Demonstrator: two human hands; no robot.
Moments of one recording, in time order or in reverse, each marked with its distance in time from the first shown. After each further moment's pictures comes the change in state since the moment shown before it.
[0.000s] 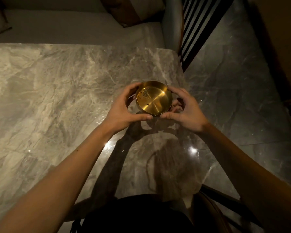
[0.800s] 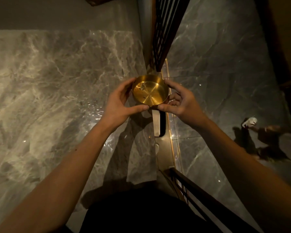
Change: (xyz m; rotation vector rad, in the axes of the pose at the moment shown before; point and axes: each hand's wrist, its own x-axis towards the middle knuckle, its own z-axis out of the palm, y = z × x) left_hand 0.071 0.011 0.183 -0.139 0.041 -0.161; right_hand -0.020 0.104 -0.162 0.121 -0.023 0.152
